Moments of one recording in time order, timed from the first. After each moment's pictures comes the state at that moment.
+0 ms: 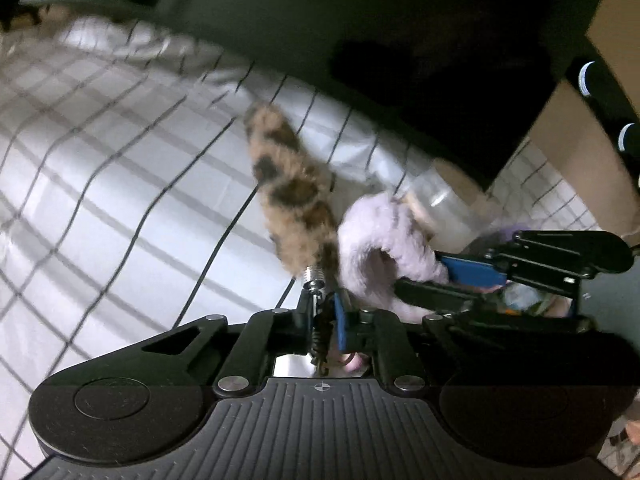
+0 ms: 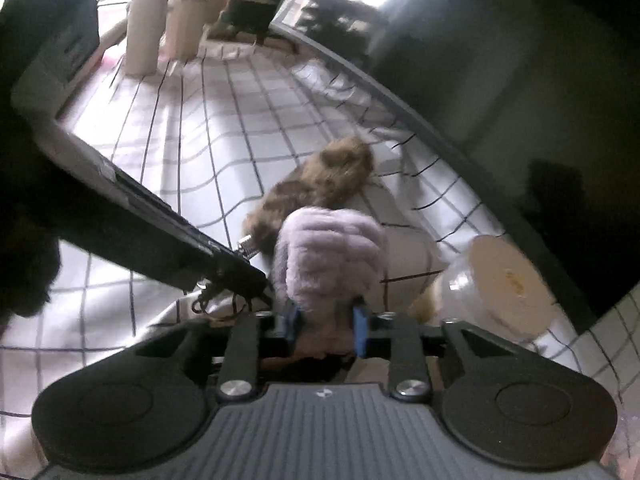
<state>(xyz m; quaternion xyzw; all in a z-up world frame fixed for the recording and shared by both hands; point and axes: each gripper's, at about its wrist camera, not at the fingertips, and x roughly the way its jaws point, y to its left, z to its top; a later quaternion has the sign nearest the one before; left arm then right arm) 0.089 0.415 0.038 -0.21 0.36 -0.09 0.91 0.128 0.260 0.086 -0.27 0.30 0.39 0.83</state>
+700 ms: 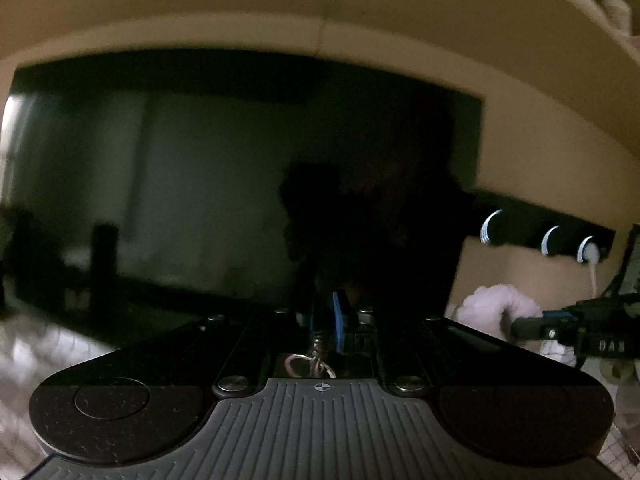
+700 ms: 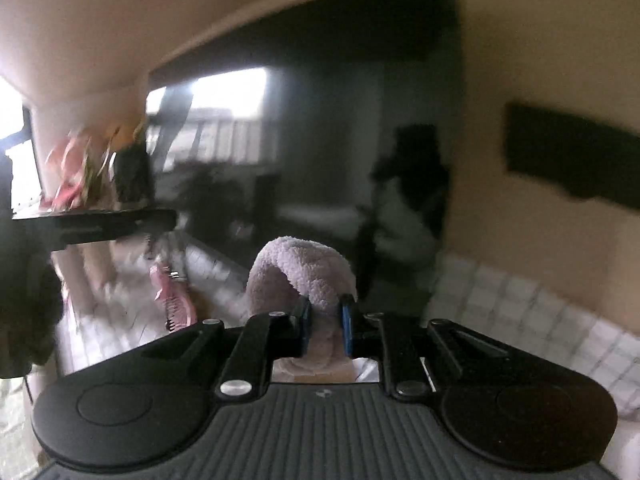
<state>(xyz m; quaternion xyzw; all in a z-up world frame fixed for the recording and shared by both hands) 0.091 0.401 0.274 -0.06 0.15 -0.12 0.98 0.147 0.127 0.271 -0.01 0.23 0.27 0.94</state>
